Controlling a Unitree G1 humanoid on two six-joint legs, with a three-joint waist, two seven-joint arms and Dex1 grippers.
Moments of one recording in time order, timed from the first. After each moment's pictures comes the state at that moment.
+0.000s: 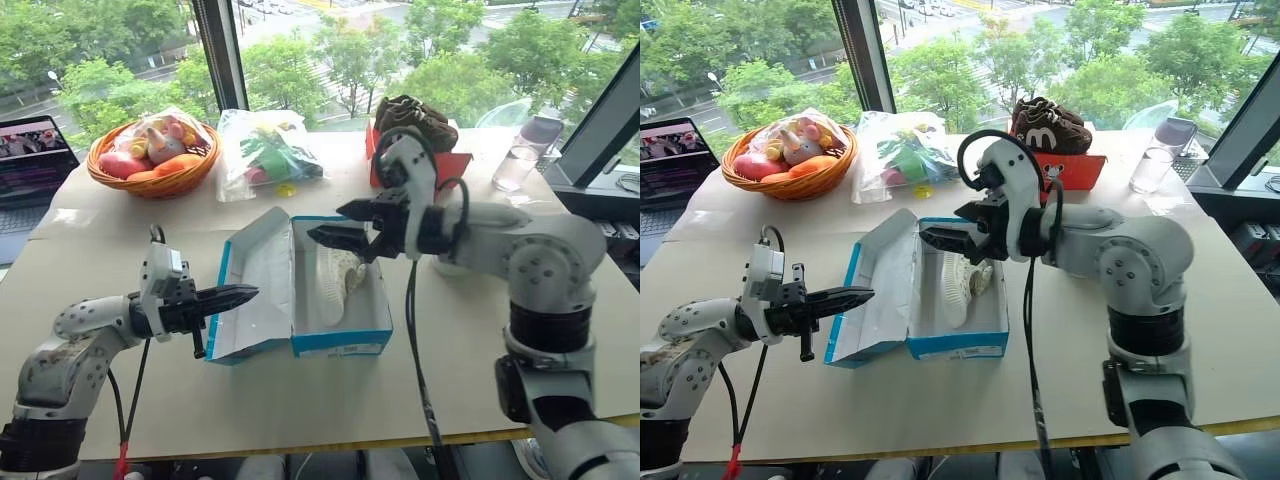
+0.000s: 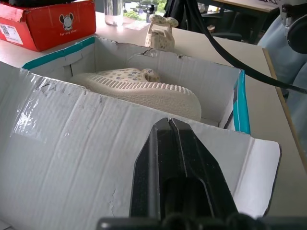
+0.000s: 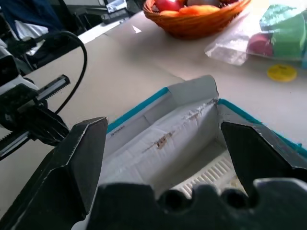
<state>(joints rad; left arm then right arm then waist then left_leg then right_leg) -0.12 0.75 0.20 -0.29 -0.68 0.43 -1.10 -0.82 -0.15 -0.09 -0.38 0.78 1.60 0.06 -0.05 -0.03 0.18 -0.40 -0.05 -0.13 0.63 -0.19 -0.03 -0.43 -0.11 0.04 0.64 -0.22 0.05</state>
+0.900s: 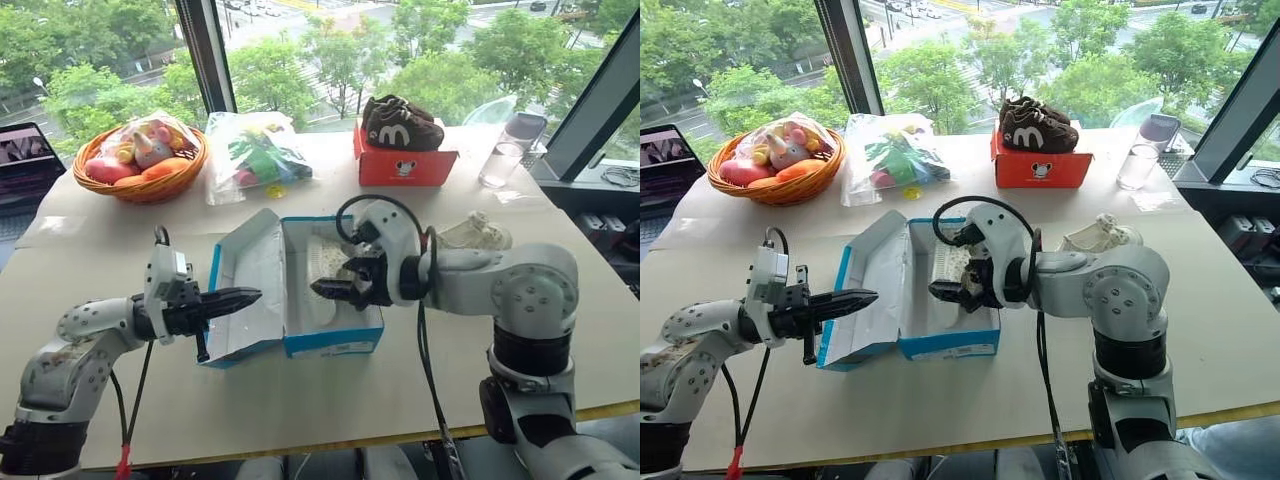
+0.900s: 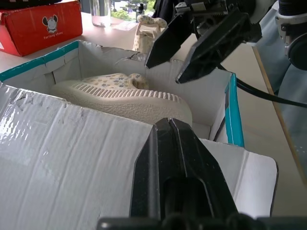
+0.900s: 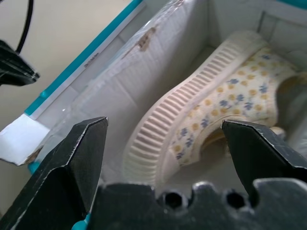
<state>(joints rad) -0.15 0.75 0.18 -0.28 -0.69 0.45 -1.11 -0.72 -0.31 -0.02 -0.32 1.33 1.61 -0.25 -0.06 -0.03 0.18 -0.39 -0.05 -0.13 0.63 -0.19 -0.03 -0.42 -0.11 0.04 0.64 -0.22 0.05</state>
